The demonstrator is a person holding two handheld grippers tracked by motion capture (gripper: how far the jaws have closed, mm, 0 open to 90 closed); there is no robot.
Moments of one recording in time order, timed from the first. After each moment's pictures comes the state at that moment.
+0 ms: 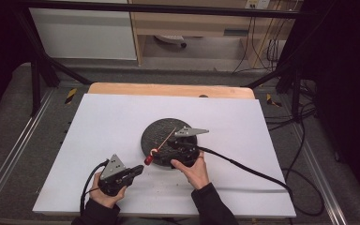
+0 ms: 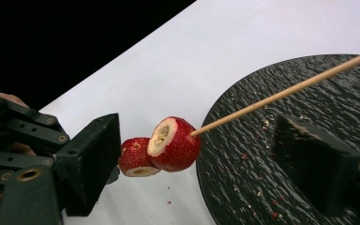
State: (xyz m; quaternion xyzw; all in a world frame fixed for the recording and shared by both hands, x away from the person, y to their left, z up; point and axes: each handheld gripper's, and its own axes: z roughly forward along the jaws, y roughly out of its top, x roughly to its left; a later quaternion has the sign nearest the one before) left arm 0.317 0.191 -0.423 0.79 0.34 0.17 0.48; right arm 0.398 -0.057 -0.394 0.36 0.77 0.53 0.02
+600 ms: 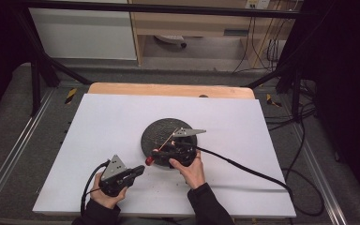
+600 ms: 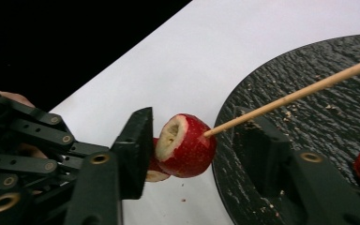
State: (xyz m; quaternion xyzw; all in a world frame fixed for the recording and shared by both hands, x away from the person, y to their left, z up) left arm 0.315 0.189 -0.422 0.79 0.33 0.17 0.48; right arm 0.402 -0.052 -0.403 0.36 0.77 0.53 -0.03
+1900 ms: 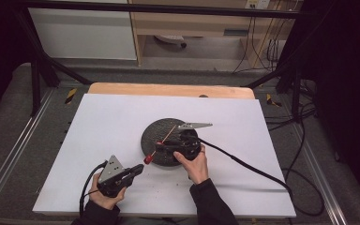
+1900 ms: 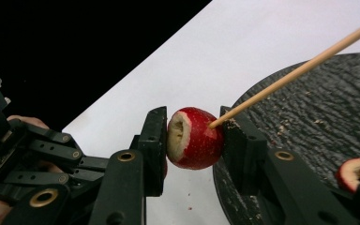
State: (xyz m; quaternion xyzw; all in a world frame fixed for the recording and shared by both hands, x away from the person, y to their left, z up) left arm 0.310 0.191 -0.417 0.78 0.33 0.19 0.50; right arm 0.409 -0.065 -0.382 0.38 0.75 0.54 -0.04
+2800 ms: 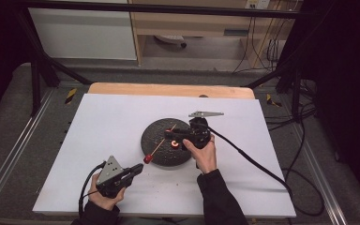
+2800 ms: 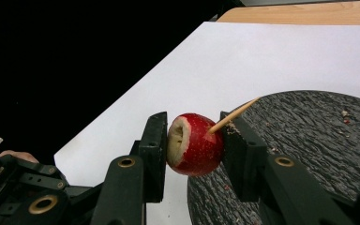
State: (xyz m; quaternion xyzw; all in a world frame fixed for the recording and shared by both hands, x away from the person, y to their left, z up) left arm 0.307 0.192 -0.415 0.77 0.32 0.19 0.51; right arm 0.429 -0.089 -0.357 0.39 0.74 0.55 -0.02
